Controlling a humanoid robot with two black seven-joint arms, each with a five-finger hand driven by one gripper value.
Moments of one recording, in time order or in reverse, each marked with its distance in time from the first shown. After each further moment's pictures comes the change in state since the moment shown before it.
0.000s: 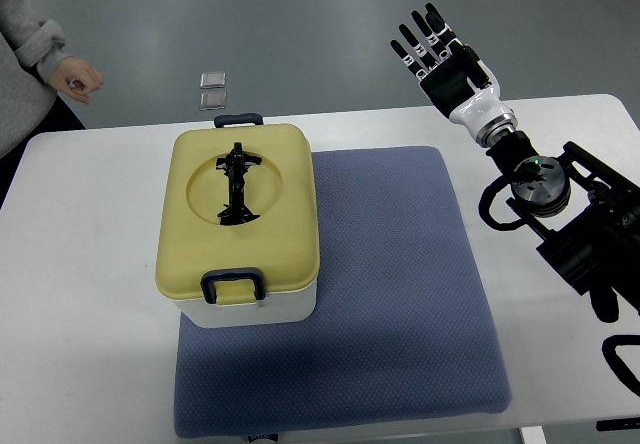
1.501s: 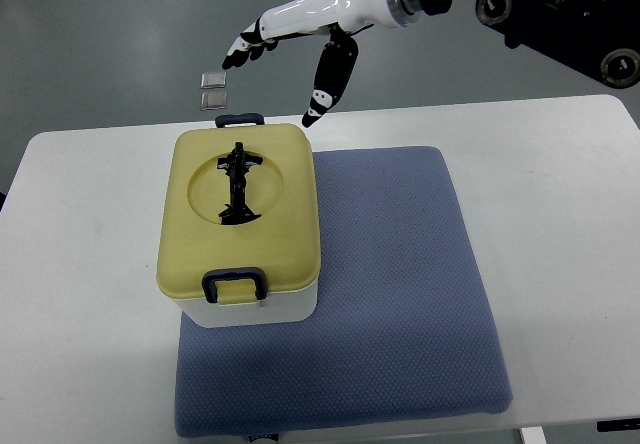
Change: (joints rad) left arm 0.000 0.000 0.003 -0.011 0.000 -0.002 0.000; right arm 0.778 -0.153 -0.603 0.325 -1.454 0.277 -0.091
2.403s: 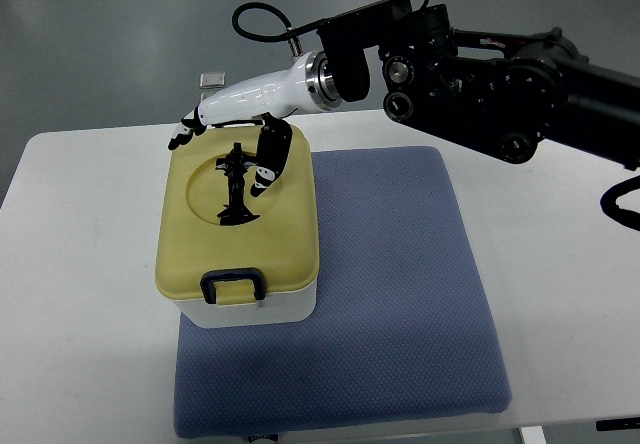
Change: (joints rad) left arm 0.003 0.000 0.000 -0.001 -0.002 -0.012 0.000; right arm -0.095 0.178 -0.055 -0.048 -0.090 -0.120 0.017
